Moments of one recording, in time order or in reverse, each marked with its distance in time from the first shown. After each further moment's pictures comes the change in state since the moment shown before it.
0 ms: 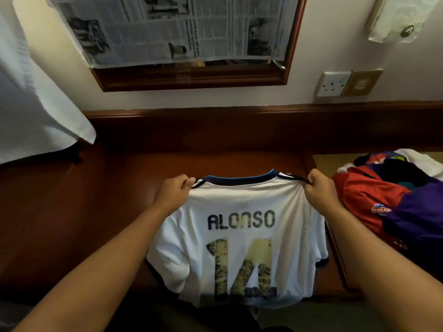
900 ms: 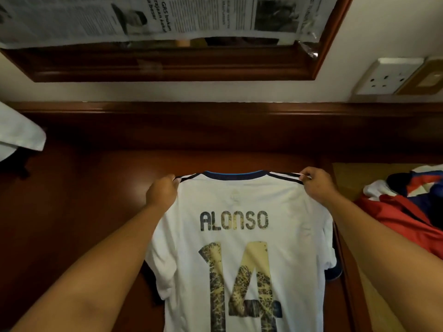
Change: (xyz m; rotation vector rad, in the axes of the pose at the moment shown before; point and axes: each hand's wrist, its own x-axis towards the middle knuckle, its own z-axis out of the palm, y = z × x) left_hand 0.160 -0.049 0.083 0.204 -0.085 -0.255; right_hand 0.178 0.016 0.073 0.009 -0.319 0.186
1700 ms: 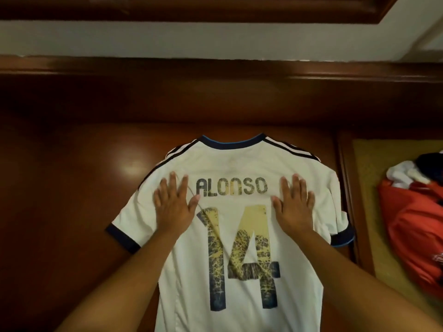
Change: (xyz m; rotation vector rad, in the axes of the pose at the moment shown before) left_hand -0.041 -0.018 0.112 0.222 -0.068 0.090; right_hand -0.040 0.059 0.136 -0.535 -0.059 -0.117
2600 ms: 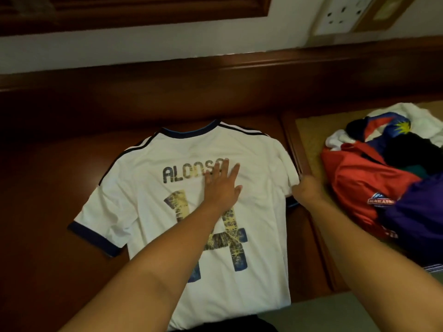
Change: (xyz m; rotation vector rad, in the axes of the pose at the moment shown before) left_hand -0.007 0.194 -0.014 -0.020 -0.260 0.440; right_hand -0.040 0.087 -0.079 0.404 -0.008 0.515
